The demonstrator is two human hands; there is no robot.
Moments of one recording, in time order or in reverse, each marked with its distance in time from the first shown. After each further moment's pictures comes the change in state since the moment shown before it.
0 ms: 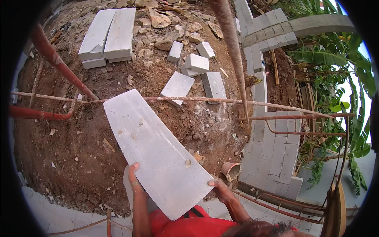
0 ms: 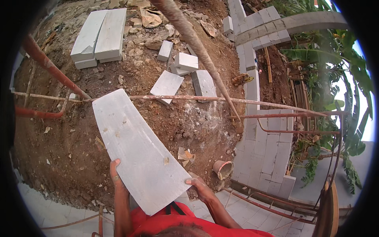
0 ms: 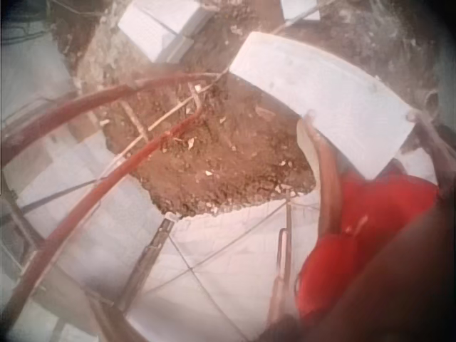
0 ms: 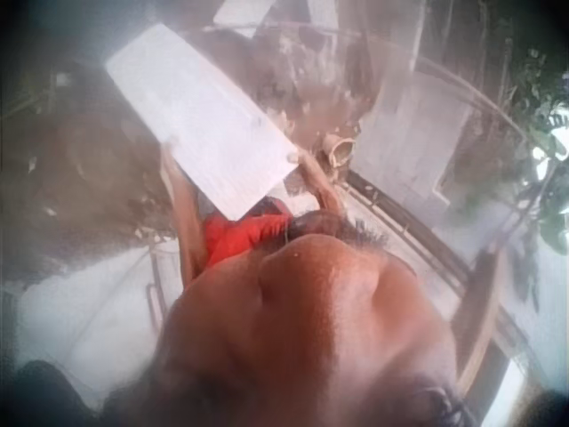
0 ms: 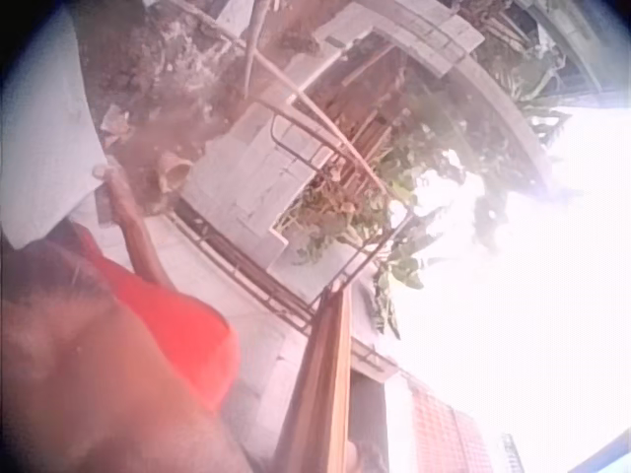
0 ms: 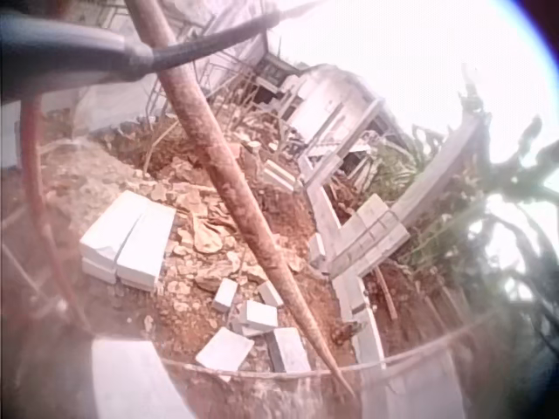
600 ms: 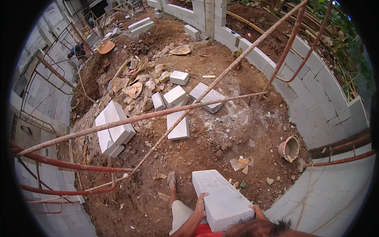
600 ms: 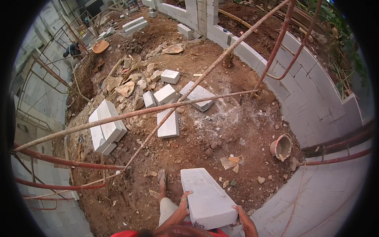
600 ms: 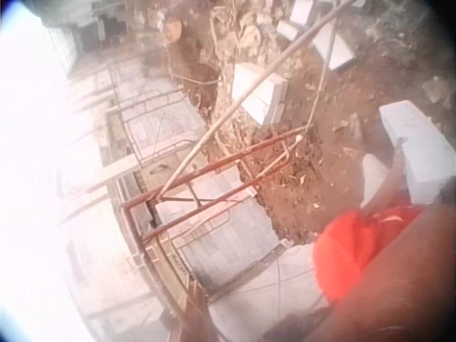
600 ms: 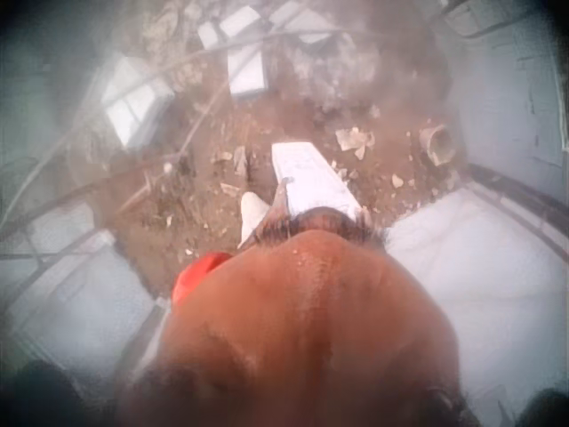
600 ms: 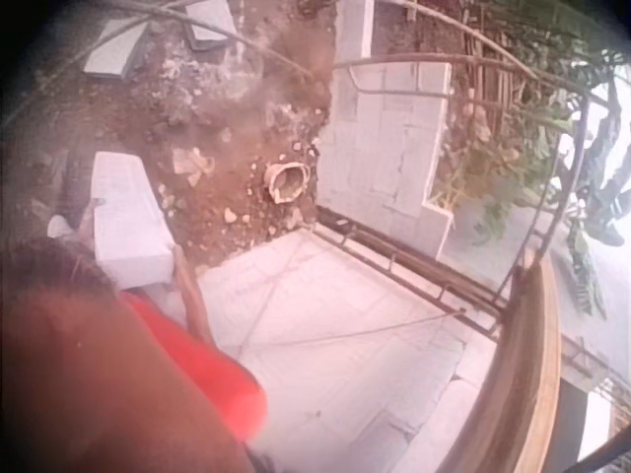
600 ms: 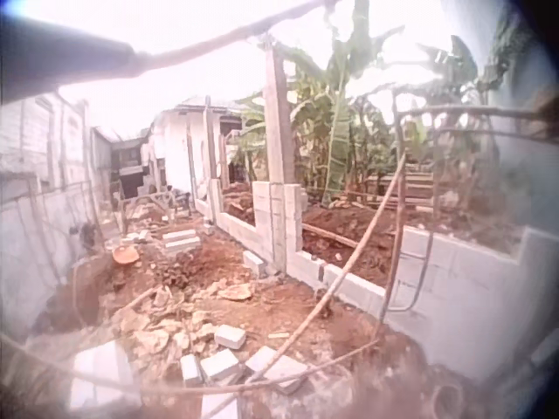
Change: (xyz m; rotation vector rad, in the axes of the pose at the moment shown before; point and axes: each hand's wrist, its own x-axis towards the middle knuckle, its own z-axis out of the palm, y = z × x) left_hand -0.008 -0.261 0.012 0.678 -0.131 -0.566; right_hand -0.078 0.251 -0.151 0.665 0.271 0.287
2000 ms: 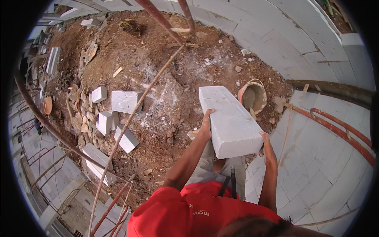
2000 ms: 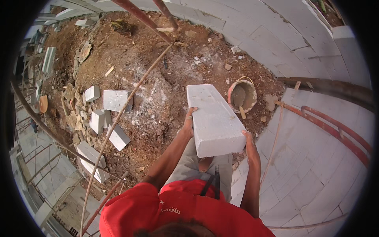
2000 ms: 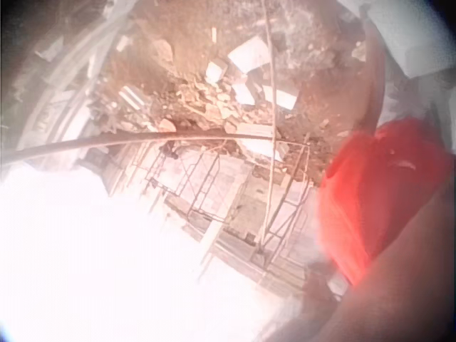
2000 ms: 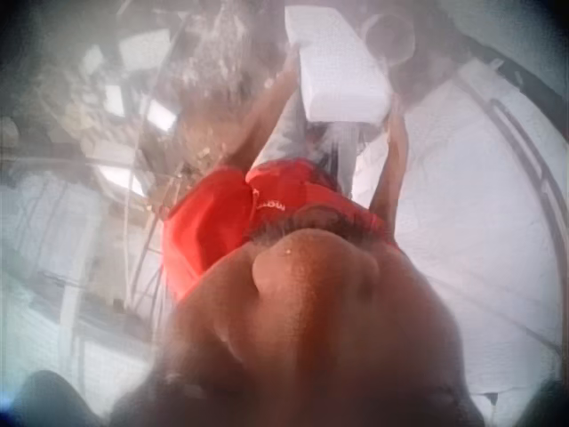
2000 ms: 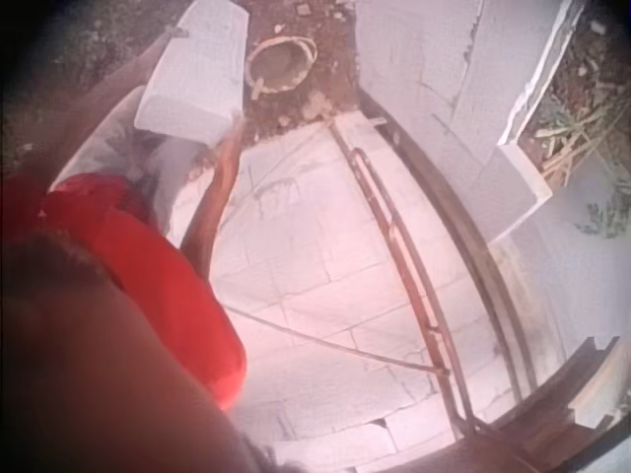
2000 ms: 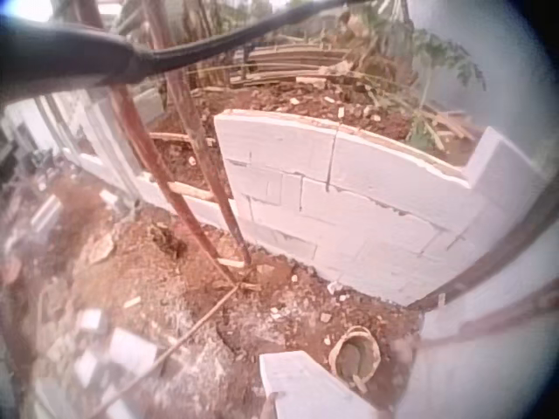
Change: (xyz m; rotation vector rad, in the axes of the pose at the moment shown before) left_hand 0.375 -0.125 0.644 0.532 -0.159 -0.405; right_hand 0.166 -0.335 -0.474 0.276 0.384 -0.015
